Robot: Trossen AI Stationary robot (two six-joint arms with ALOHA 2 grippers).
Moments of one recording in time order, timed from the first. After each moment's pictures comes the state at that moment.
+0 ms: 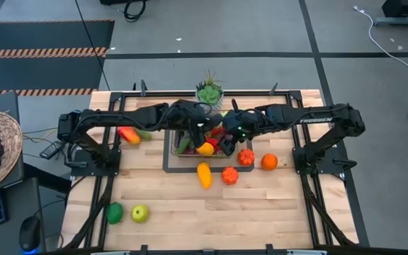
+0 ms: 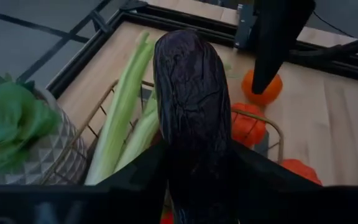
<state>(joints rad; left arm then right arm) 0.17 1.58 1.28 -0.25 -0.09 -0.14 0.01 1.50 1.46 -0.87 0.12 0.69</state>
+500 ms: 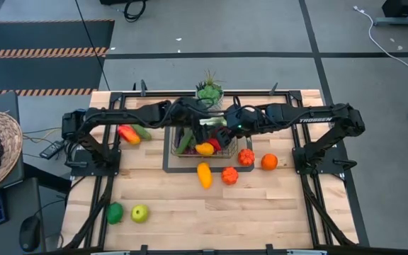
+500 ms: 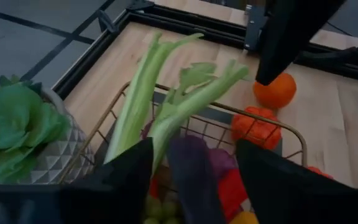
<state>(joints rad) 0.21 1.62 1.28 -0.21 -0.06 -0.12 0.00 1.50 1.46 -0.84 0.25 0.87</state>
